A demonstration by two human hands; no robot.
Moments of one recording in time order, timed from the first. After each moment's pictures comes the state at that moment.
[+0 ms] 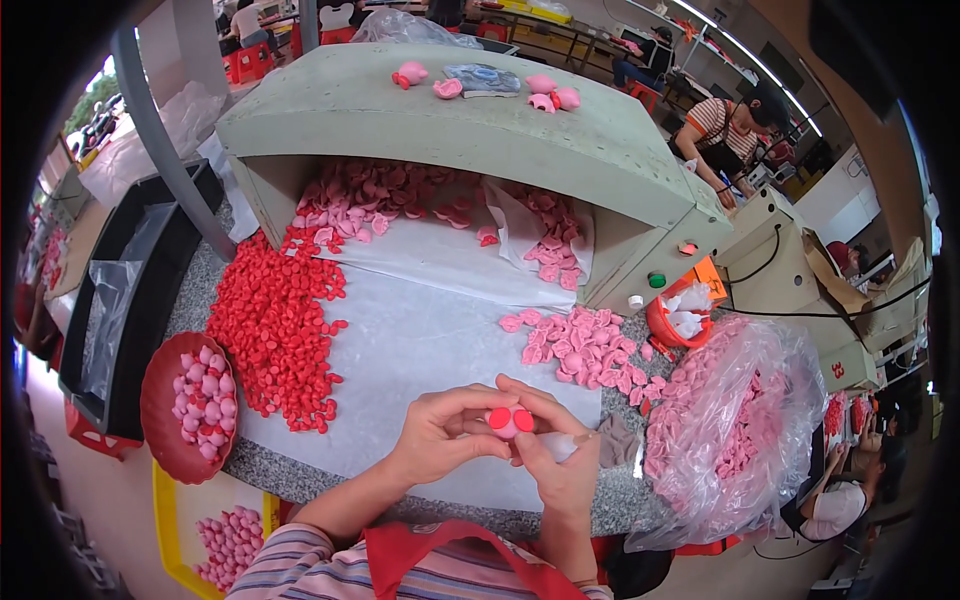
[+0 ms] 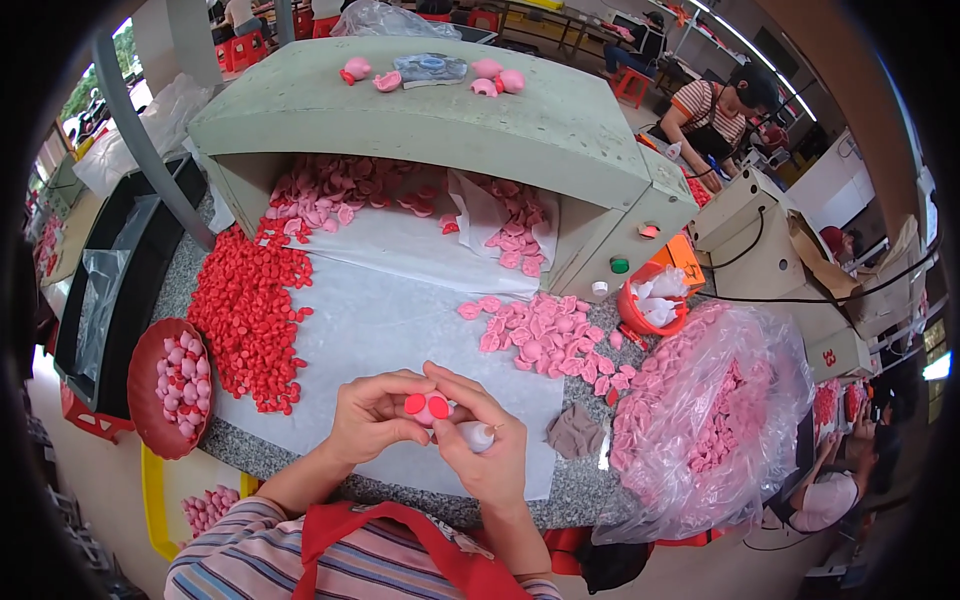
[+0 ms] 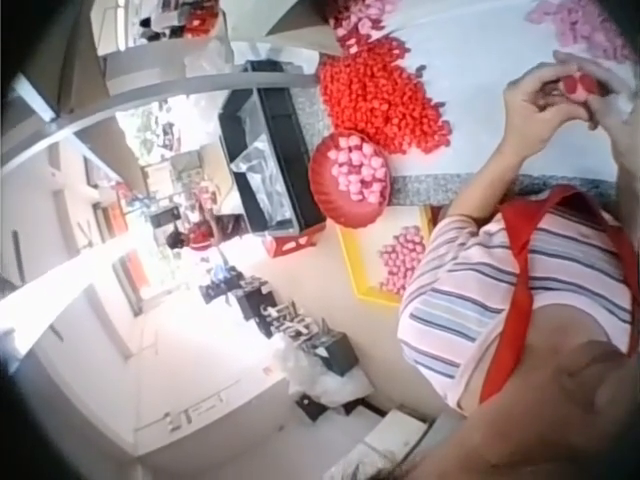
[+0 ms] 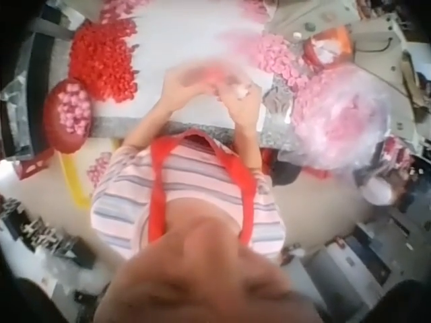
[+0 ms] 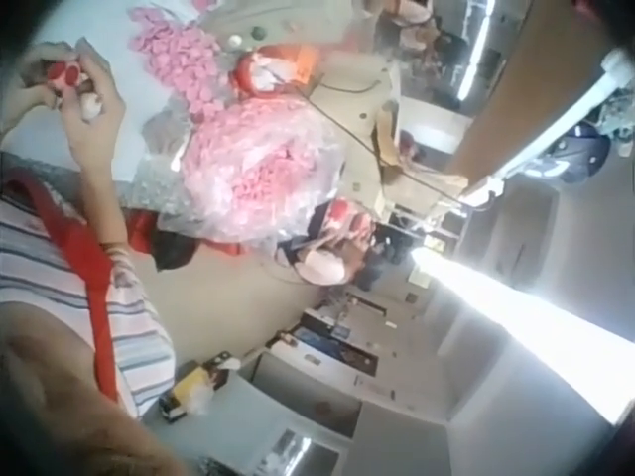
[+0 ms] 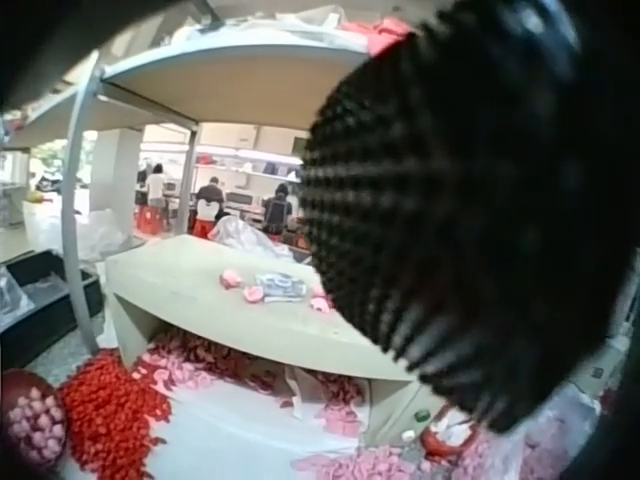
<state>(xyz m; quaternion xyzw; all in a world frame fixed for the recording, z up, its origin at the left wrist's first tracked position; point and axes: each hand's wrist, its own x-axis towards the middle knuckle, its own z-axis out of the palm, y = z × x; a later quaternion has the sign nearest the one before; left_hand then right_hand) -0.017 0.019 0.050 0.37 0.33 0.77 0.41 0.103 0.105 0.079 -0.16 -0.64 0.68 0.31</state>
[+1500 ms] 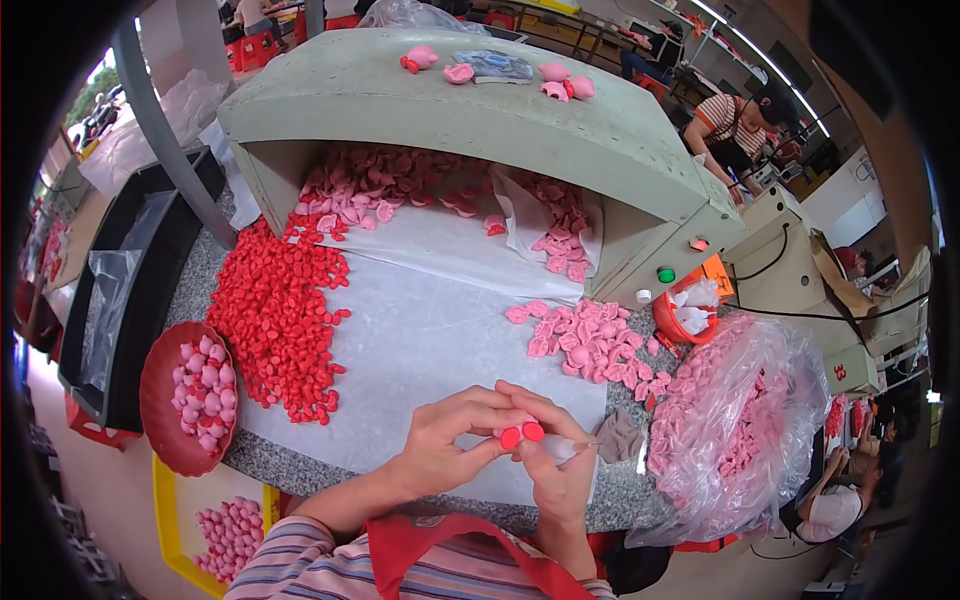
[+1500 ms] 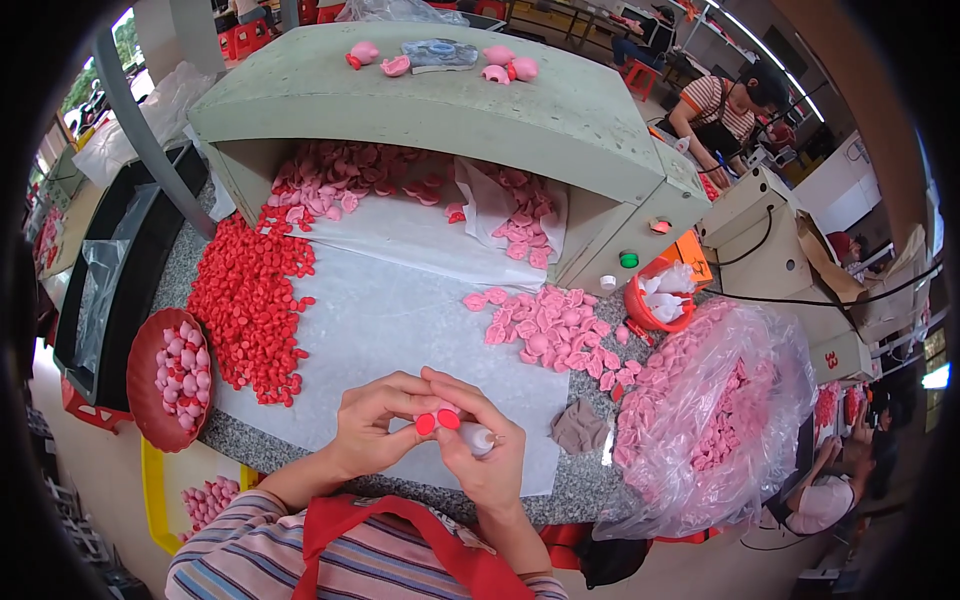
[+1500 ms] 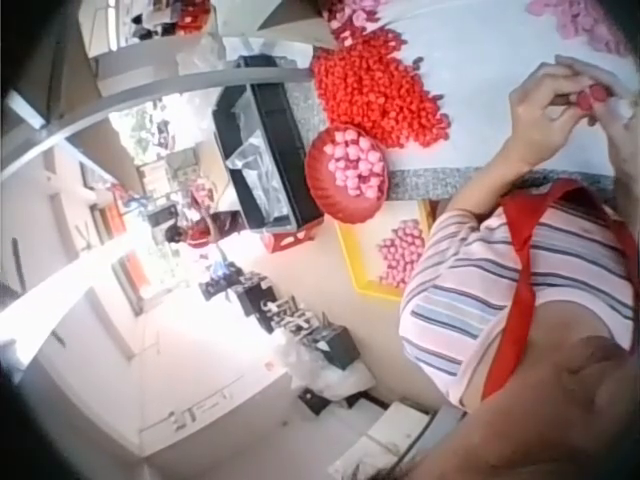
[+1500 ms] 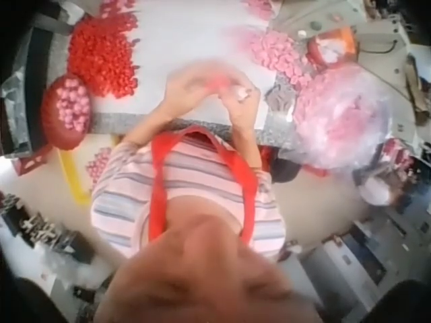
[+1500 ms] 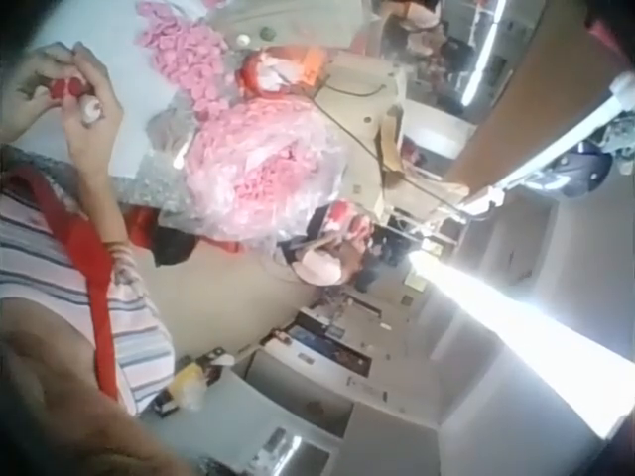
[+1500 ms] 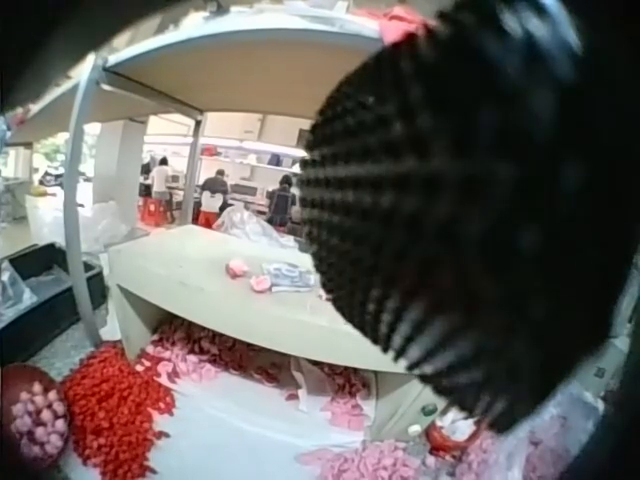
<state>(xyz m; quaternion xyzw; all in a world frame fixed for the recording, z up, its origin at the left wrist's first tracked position) -0.009 0.016 0.047 0.49 0.49 0.70 0.18 0.104 0.096 0.069 -0.17 -0.62 0.69 0.32</state>
